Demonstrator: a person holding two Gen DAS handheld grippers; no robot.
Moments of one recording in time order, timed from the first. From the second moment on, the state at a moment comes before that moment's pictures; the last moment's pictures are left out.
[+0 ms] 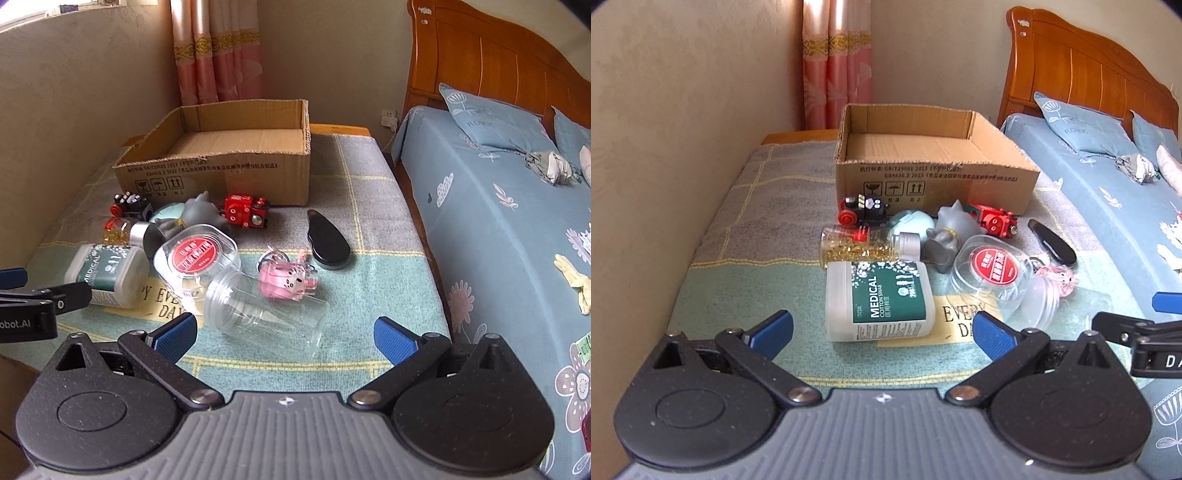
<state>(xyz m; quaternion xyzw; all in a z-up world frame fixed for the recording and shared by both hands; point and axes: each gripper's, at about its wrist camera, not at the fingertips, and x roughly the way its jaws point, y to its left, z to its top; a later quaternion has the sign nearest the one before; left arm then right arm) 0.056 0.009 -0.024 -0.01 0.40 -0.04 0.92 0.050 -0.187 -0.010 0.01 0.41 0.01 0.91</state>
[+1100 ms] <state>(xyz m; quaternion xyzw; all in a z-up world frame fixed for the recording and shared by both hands) 0.106 0.023 -0.087 0.03 0.44 -0.07 0.89 0.063 -0.188 -0.050 -0.08 0.42 0.00 0.90</state>
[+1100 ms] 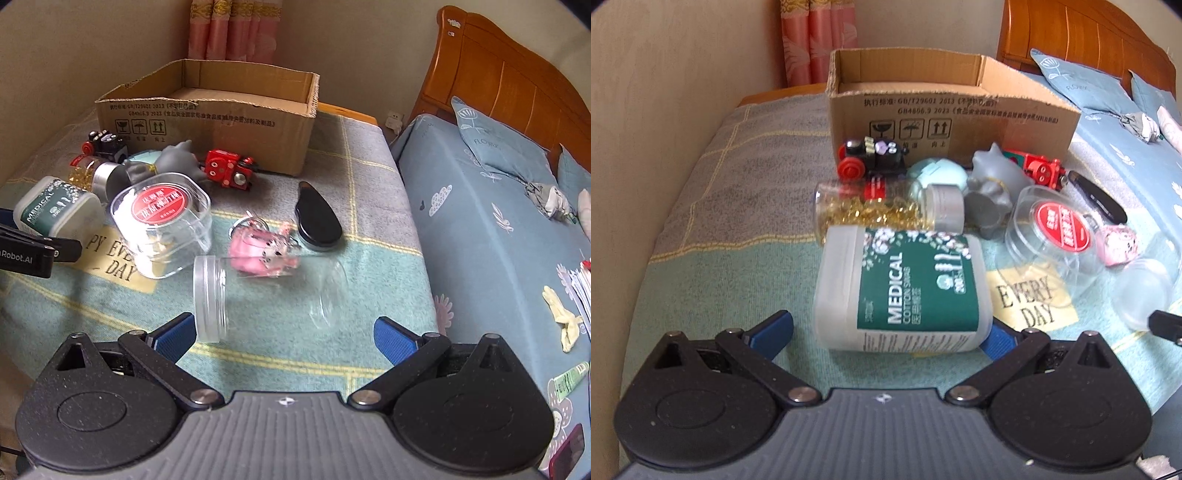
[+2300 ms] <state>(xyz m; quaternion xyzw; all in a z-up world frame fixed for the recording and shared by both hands) 0.105 0.017 -0.082 0.05 0.38 -0.09 0.92 0.073 -0.212 -0.067 -0.06 0.37 0.09 0.92</state>
